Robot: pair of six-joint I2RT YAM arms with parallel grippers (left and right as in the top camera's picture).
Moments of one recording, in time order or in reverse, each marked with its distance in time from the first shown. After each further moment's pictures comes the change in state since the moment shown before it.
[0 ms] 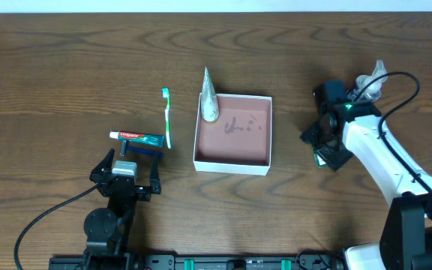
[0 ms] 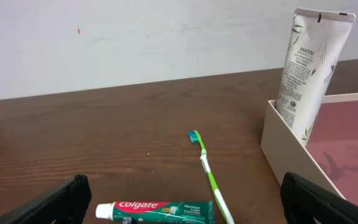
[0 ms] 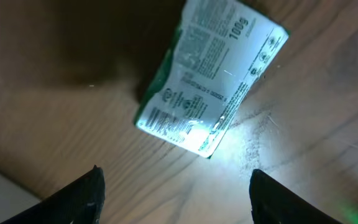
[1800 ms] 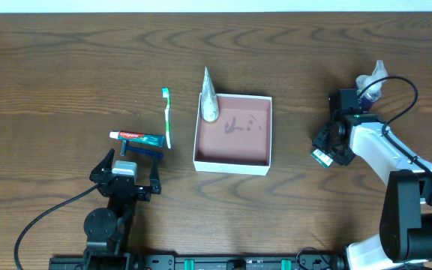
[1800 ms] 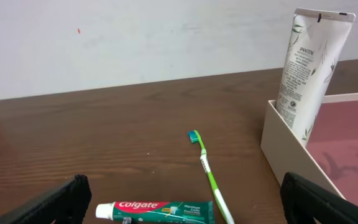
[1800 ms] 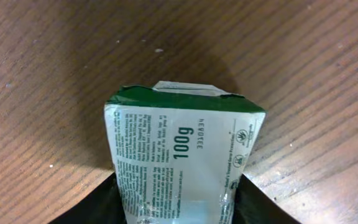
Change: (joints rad) left arm 0.000 0.000 0.000 0.000 0.000 0.000; right arm -0.127 0.082 -0.134 0.317 0.008 -0.349
